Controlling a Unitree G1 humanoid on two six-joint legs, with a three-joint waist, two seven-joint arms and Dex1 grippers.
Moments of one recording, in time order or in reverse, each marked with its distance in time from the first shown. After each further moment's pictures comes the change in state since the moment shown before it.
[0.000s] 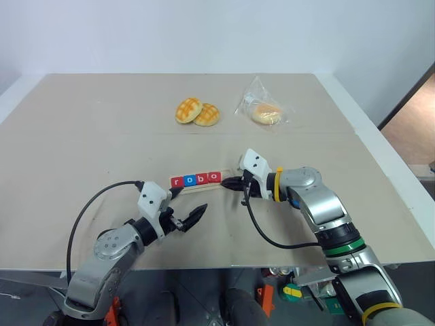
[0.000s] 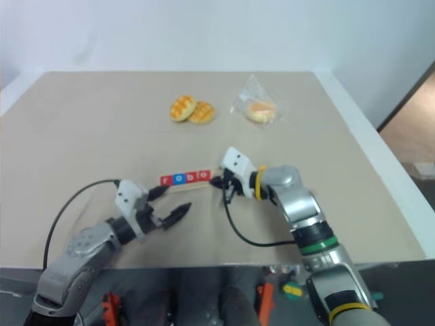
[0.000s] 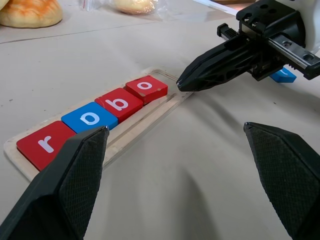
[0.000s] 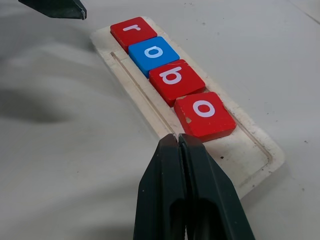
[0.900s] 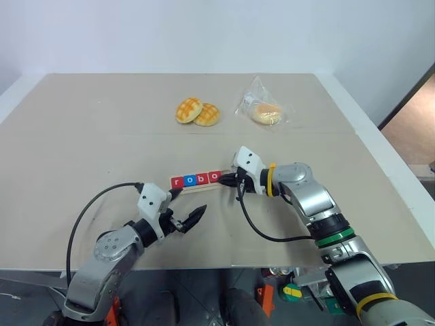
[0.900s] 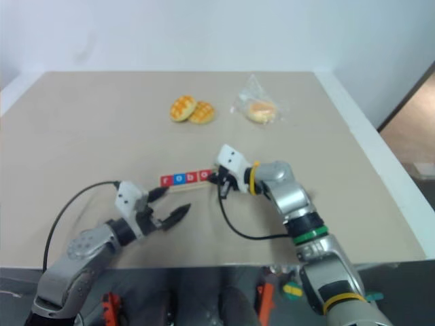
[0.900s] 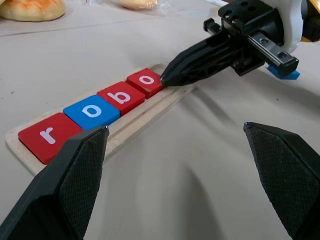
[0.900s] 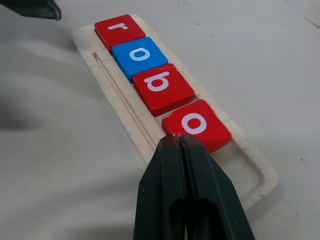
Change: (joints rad) left arm 0.013 -0.002 -0.002 0.000 0.004 0.000 0.004; right arm -0.082 0.035 0.040 0.174 -0.024 -0.107 -0.010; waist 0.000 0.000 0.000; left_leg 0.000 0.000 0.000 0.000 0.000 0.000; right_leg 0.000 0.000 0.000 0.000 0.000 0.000
